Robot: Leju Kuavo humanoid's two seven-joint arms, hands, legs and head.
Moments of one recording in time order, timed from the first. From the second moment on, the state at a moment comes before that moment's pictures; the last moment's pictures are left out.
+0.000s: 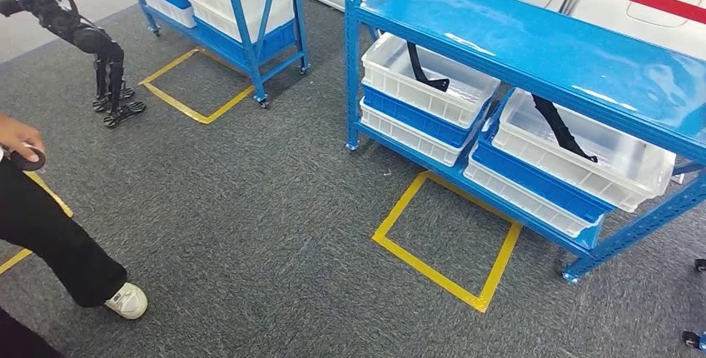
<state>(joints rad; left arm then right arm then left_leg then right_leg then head) -0.15 0.01 -0.94 -0.26 0.60 0.31 -0.02 -0.10 -0.11 0.38 -0.22 -0.44 -0.28 0.15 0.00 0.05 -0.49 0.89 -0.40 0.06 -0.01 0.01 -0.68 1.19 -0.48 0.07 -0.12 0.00</state>
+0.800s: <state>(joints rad) -0.16 0.00 -0.94 -0.26 0.60 0.31 -0.02 -0.10 -0.11 0.39 -0.22 -0.45 -0.29 0.15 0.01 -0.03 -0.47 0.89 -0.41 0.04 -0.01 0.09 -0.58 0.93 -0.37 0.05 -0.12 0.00</state>
